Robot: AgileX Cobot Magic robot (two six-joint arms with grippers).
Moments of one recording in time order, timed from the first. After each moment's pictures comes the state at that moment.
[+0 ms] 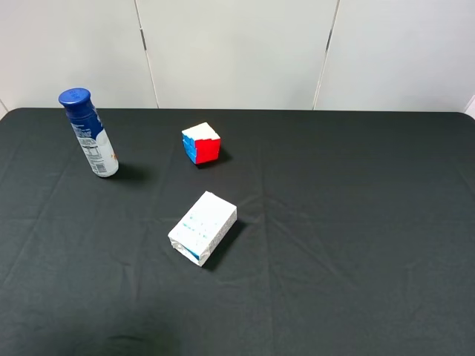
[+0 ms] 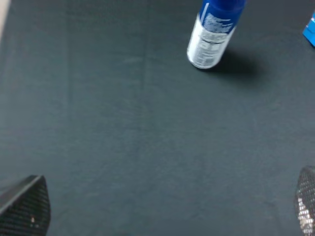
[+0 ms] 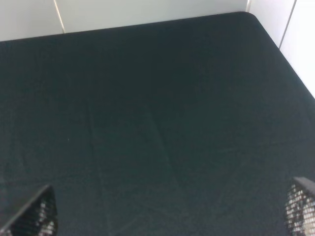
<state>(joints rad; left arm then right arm) 0.11 0.88 -1.01 -0.06 1.06 0.02 -0.09 -0.01 -0.50 -0.04 1.02 0.03</state>
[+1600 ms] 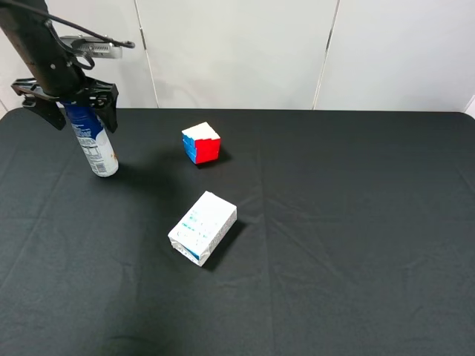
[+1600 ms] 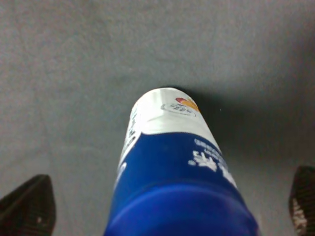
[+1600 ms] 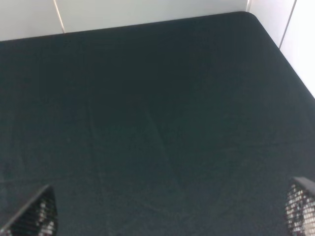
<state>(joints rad) -0.12 1.98 -1.53 0.01 0.94 0.01 -0.09 -0.01 -0.50 -0.04 1.02 0.03</state>
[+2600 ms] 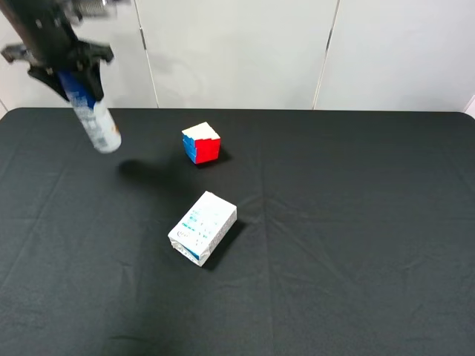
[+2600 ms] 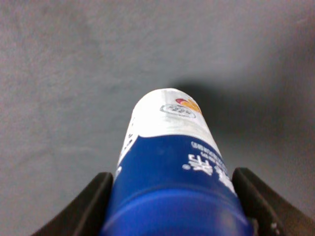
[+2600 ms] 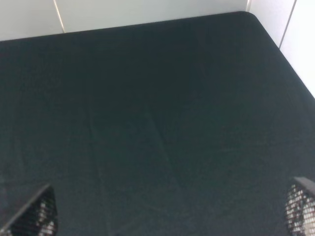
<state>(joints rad) -0.12 1.93 -1.71 -0.07 1.11 0.03 -0.09 -0.01 -0.50 -0.04 1.02 0.03</state>
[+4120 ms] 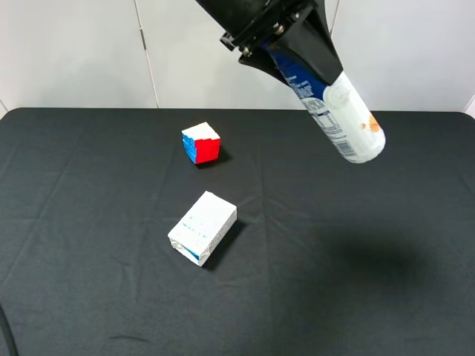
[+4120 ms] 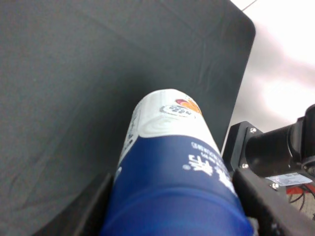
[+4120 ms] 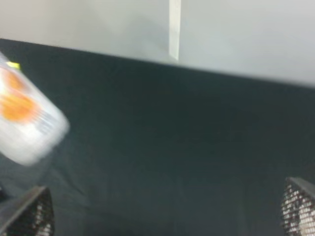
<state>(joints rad) -0.67 1.86 -1.73 -0.77 1.00 0.48 0.07 0.41 -0.58 0.30 0.69 -0.45</state>
